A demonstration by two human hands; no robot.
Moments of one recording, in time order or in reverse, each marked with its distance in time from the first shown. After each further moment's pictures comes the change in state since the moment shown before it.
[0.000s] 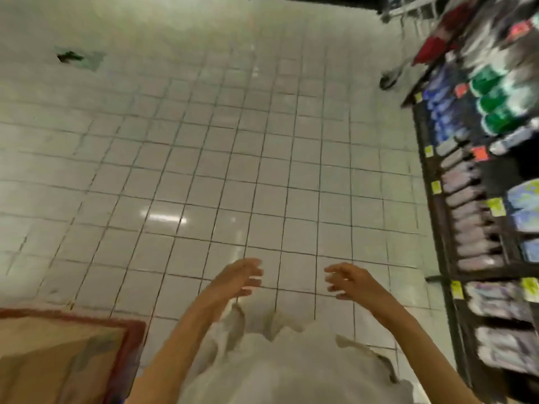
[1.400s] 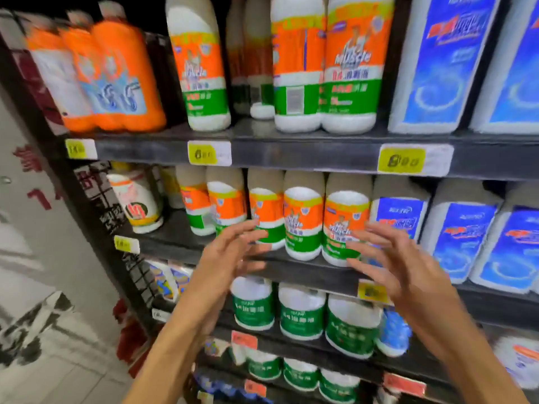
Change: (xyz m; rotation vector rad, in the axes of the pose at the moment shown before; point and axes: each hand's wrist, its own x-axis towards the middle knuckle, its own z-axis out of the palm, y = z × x) left_hand 0.596 1.061 0.693 0.334 -1.188 0.770; right_hand 0.285 -0.380 -0.958 0.938 1.624 -0.831
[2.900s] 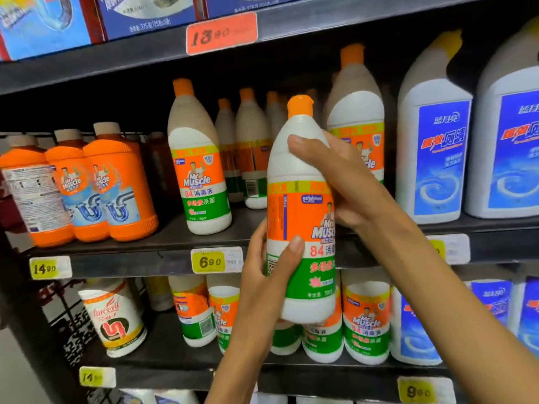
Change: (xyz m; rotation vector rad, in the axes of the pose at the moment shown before) left_hand 0.088 0.081 0.030 -0.117 -0.294 0.233; right_hand 0.150 -0.139 0.152 -0.135 -0.222 -0.384
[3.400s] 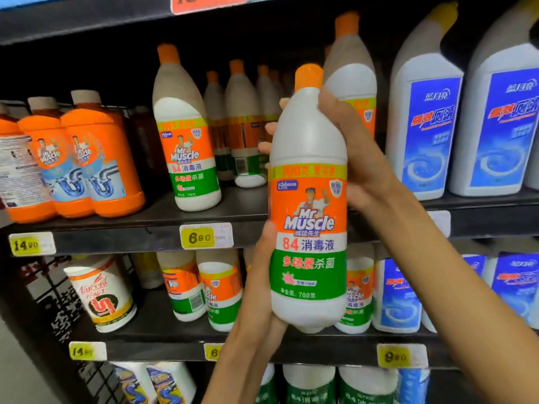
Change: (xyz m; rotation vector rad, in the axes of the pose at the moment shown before) left_hand -0.020 -0.016 0.007 -0.388 -0.205 -0.161; right_hand -0.016 -0.005 -0.009 0.310 0.005 0.134
